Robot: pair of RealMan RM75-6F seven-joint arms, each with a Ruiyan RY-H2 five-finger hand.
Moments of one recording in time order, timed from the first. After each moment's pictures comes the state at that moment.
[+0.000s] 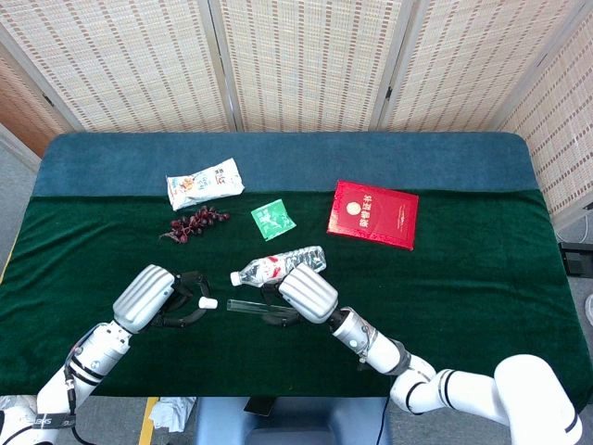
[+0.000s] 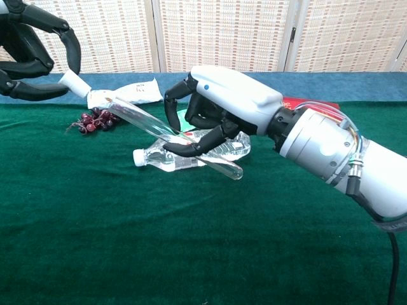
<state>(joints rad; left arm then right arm) -0.54 -1.08 -0.11 -1.92 1.59 1.14 -0.25 0.81 -1.81 0.14 -1.21 -1.72 1.21 0.17</state>
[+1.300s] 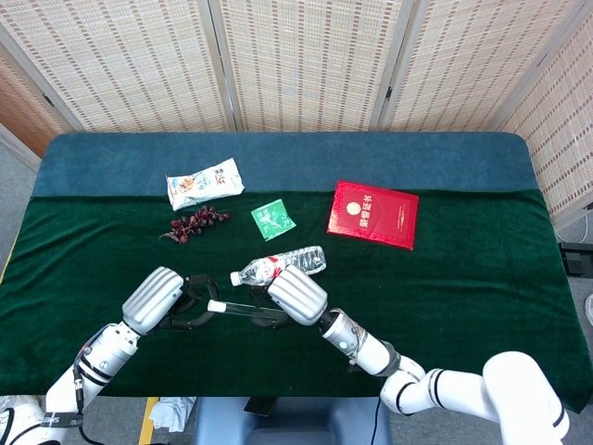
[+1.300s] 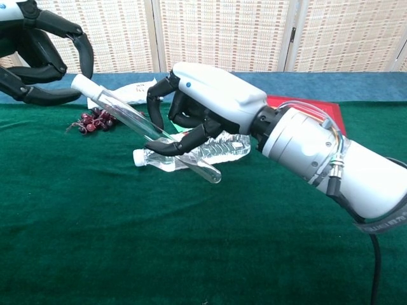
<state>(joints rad) -0.56 -1.11 -0.10 -1.92 1.58 1.15 -0.25 0.85 -1.84 0.14 -1.21 -1.68 1.22 0.15</state>
